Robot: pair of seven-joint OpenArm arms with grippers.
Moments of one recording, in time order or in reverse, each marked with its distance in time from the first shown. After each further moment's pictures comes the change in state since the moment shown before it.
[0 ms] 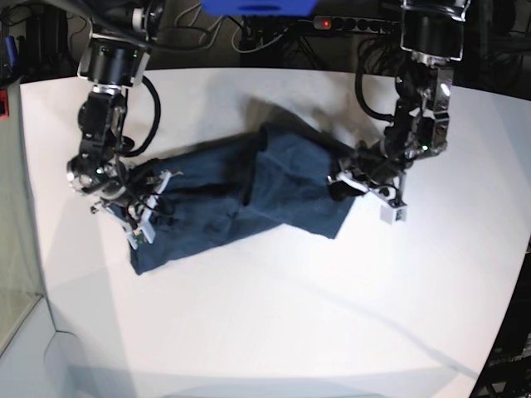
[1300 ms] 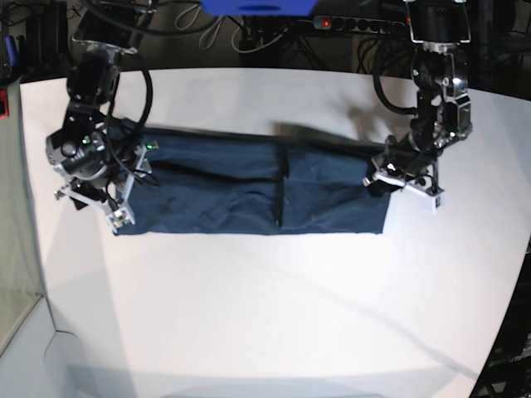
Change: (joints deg) left arm 3.5 1.4 -11.7 2.9 1.4 1.0 1.4; right arm -8.1 -1.1 0.1 26.3 -3.0 1.0 -18.1
